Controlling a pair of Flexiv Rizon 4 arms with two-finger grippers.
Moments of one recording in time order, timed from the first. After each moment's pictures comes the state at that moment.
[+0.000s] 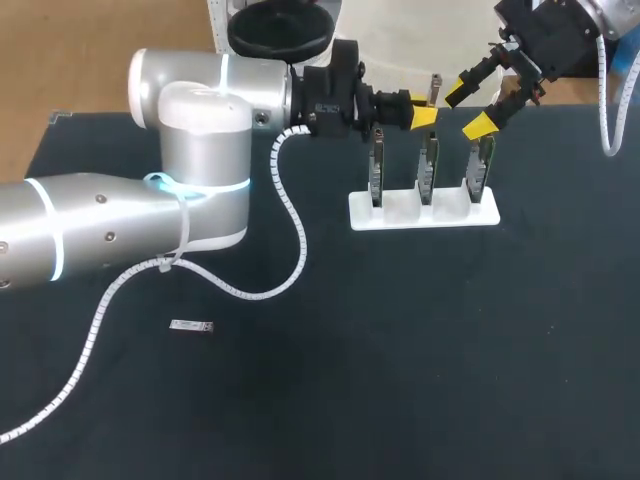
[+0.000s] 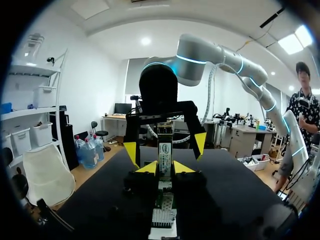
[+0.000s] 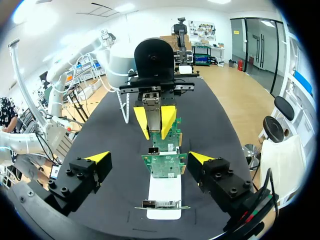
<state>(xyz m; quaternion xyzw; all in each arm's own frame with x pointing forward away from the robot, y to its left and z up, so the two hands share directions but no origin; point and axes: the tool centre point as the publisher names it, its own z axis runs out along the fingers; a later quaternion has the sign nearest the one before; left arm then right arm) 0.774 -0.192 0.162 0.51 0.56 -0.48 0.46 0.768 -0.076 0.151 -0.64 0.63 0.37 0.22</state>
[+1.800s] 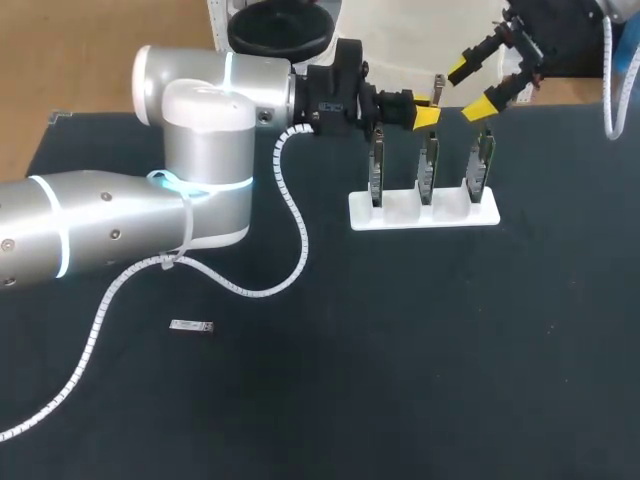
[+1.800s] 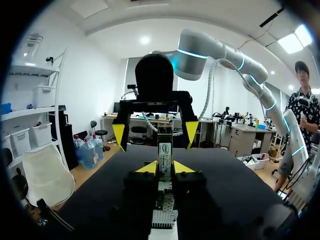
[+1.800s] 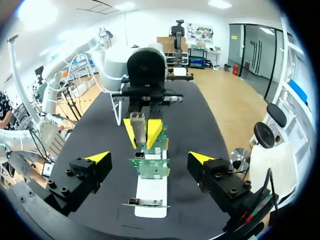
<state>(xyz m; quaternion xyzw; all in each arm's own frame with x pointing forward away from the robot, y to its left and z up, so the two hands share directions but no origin) 0.776 -0.196 0.160 0.51 0.56 -0.48 0.45 0.791 -0.078 0.172 -0.65 0.63 0.34 0.25</state>
